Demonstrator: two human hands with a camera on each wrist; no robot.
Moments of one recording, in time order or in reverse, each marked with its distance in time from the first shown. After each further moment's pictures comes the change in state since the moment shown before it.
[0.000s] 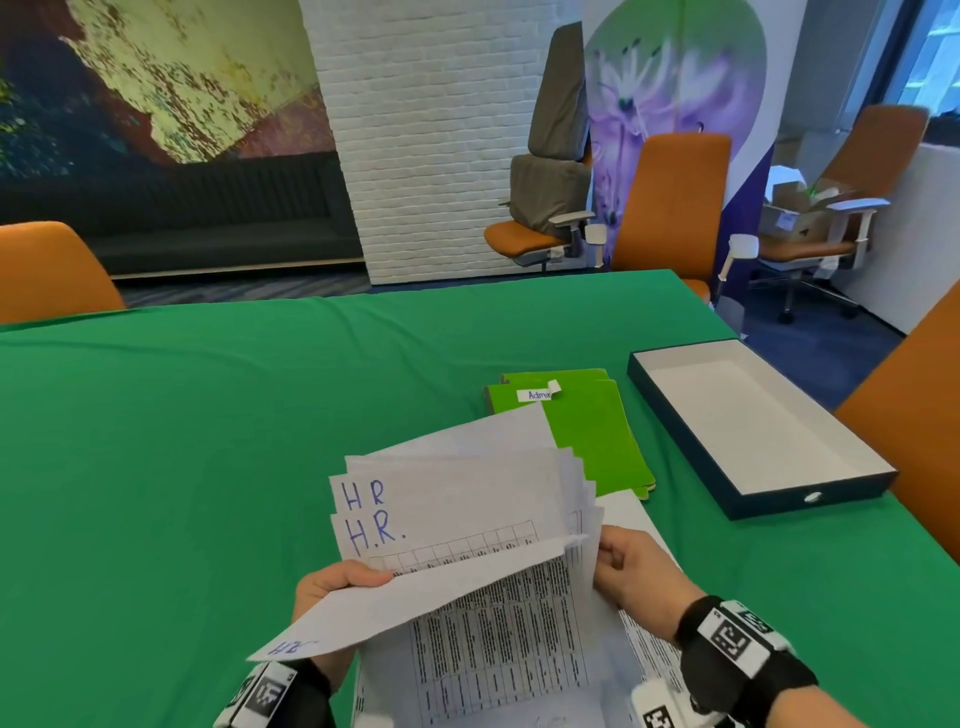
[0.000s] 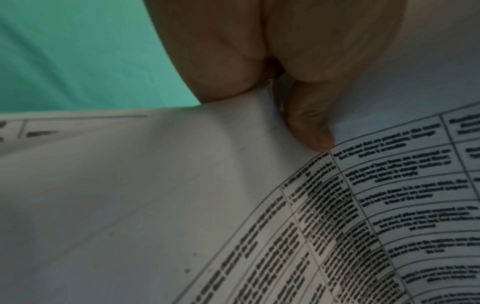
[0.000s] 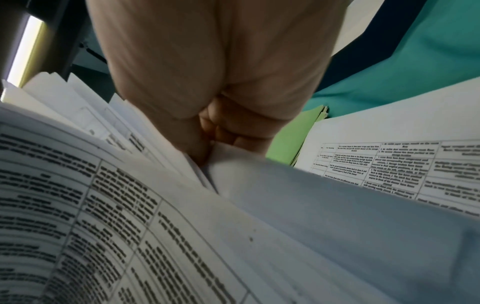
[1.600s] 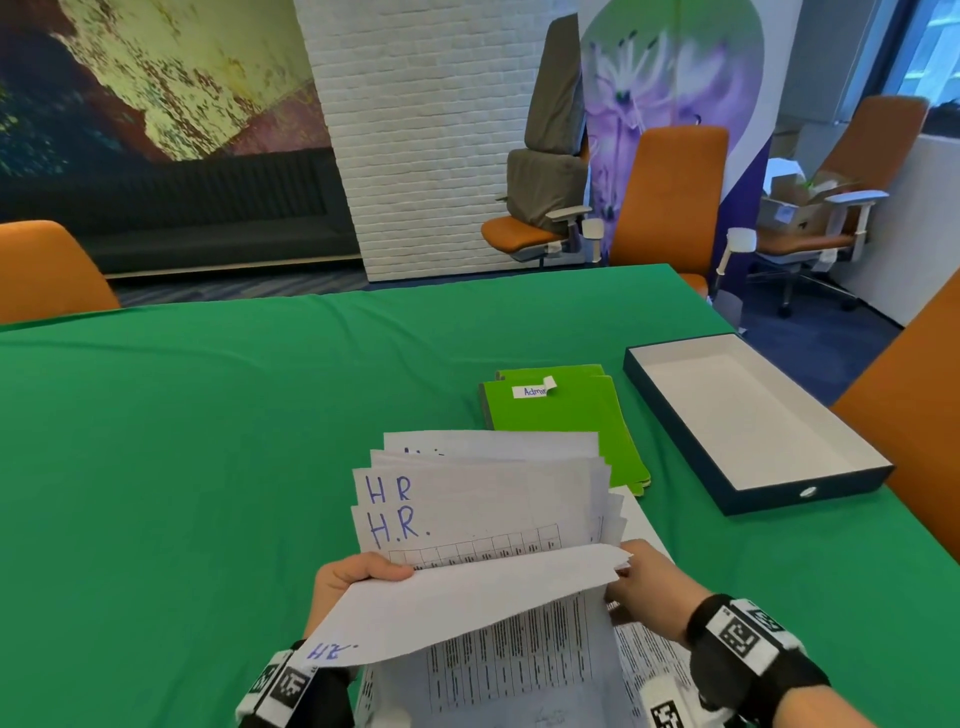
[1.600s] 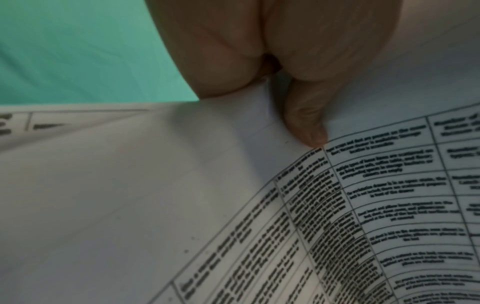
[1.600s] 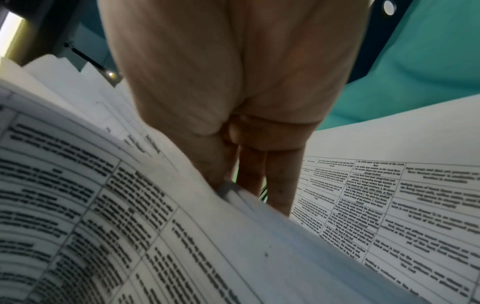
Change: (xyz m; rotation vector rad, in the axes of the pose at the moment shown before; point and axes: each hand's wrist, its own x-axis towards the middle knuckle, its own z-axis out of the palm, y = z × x) left_hand -0.010 0.012 0.029 -0.071 -0.149 -0.120; right_hand 0.004 0.018 -0.018 -0.131 -0.122 0.182
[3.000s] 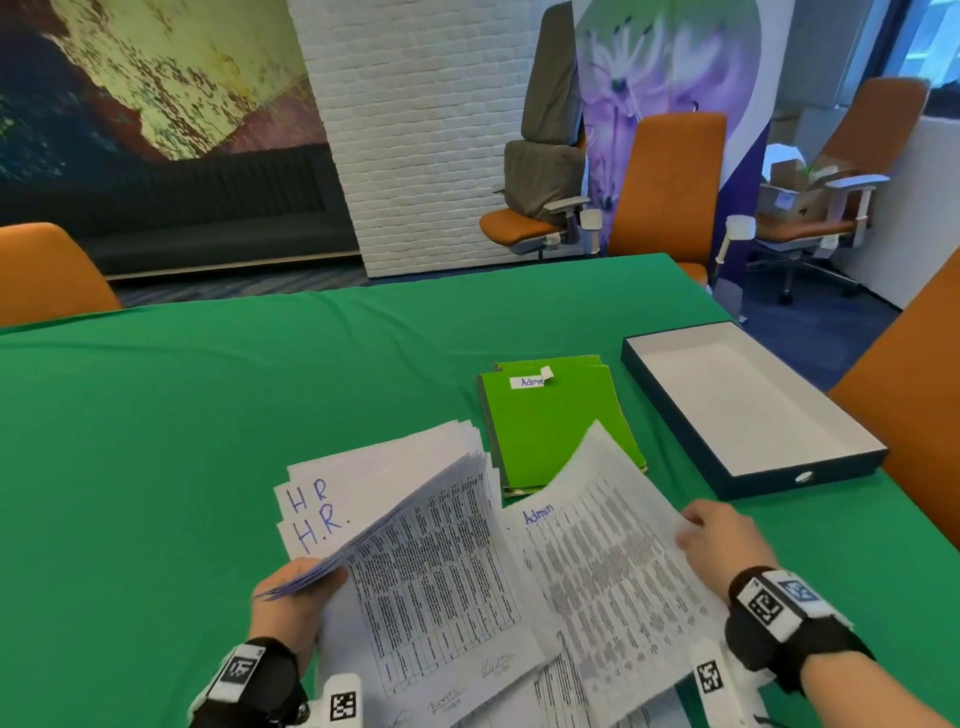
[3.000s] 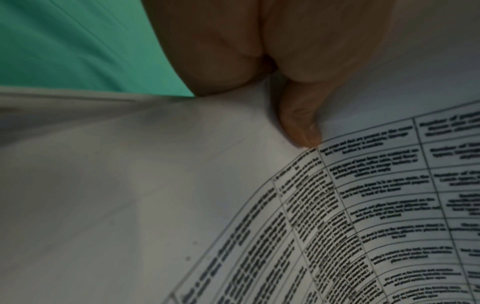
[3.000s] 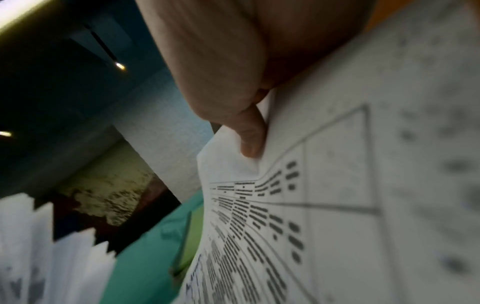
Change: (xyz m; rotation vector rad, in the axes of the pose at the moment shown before) left_hand 0.019 -0.015 -0.075 0.560 0.418 0.045; right_hand 0.002 0.038 -0.063 -0.513 0.596 0.198
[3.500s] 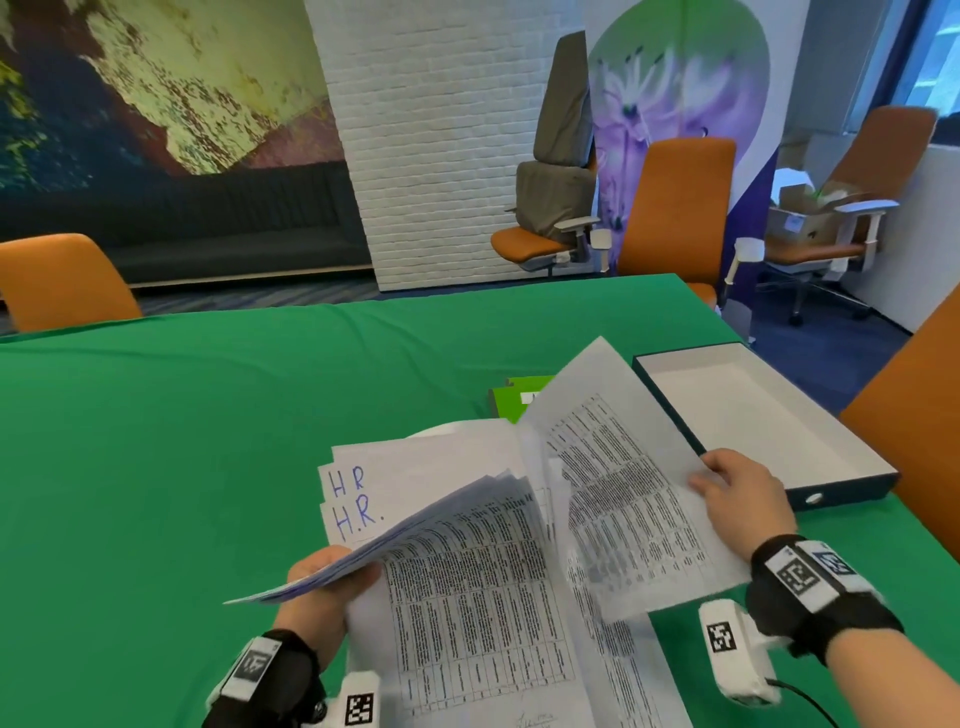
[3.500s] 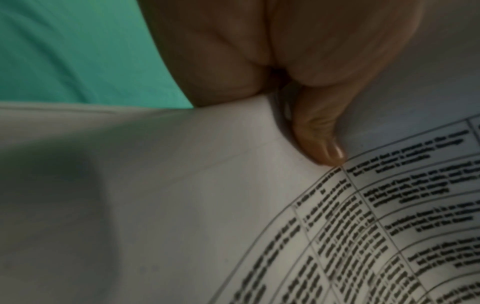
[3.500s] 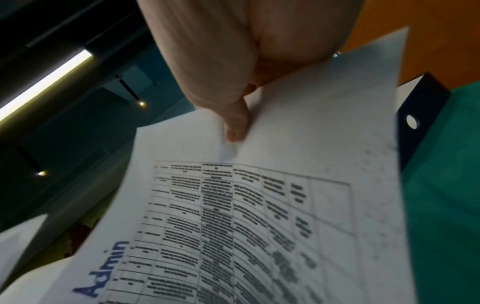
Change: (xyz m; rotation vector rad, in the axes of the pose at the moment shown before) left_hand -0.014 0.026 0.009 -0.185 -0.169 0.106; right_hand 0.006 -0.034 -0.048 0.251 0.230 -0.159
